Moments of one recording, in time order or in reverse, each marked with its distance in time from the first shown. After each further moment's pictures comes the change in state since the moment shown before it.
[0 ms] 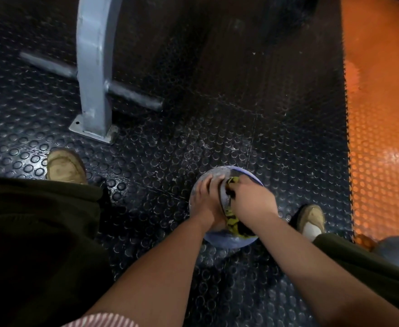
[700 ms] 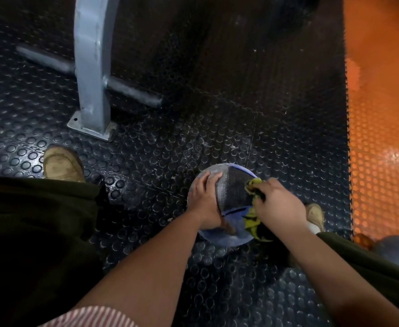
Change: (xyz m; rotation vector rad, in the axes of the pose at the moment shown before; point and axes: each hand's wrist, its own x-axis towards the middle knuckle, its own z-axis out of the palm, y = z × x) left_hand -0.003 -0.010 -0.007 -0.080 -0.009 0.073; right_hand -0.021 0.042 0.008 0.170 0.164 0.101
